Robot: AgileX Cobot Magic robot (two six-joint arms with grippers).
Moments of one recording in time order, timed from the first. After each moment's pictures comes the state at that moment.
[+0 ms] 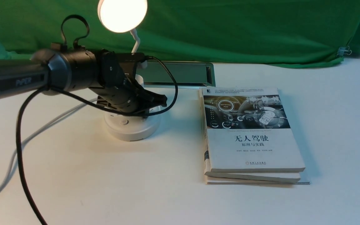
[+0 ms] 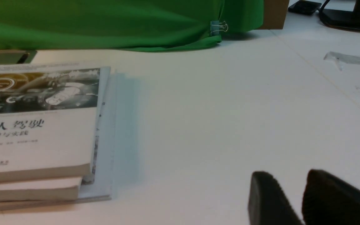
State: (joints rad) right arm -0.12 0.00 0.01 -0.01 0.25 0.00; left arm -0.36 2.03 -1.42 -0.22 0.48 -0.03
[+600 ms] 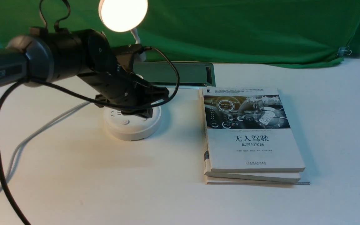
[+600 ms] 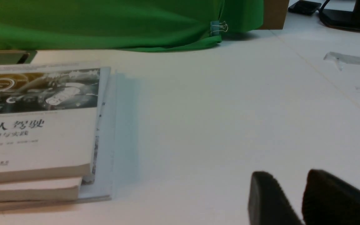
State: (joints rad) right arm -0.12 0.00 0.01 -0.01 0.25 0.00; left arm -0.37 1.92 -1.38 -0.37 0.63 0.03
